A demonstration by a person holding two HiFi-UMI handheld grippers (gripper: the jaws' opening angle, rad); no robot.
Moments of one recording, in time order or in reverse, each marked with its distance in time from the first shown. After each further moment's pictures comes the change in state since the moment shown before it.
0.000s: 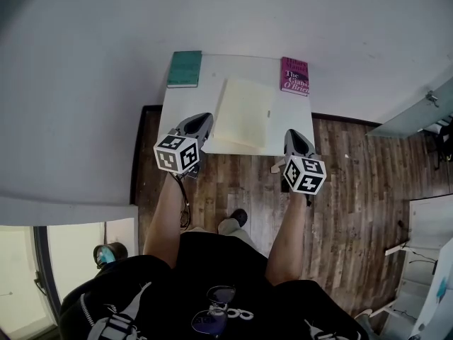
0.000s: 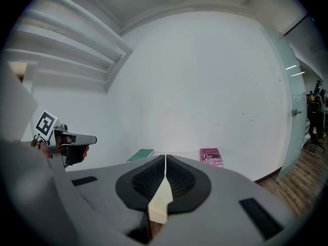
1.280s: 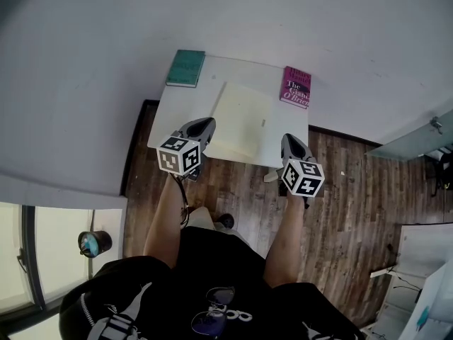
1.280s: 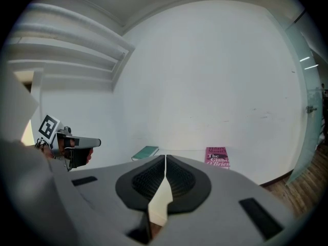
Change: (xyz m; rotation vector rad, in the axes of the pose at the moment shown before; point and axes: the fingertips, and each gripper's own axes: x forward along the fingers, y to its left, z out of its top) left arm 0.043 -0.024 -0.018 -0.036 0.009 0.069; right arm 0.030 -0.043 0.002 -0.017 0.047 0.127
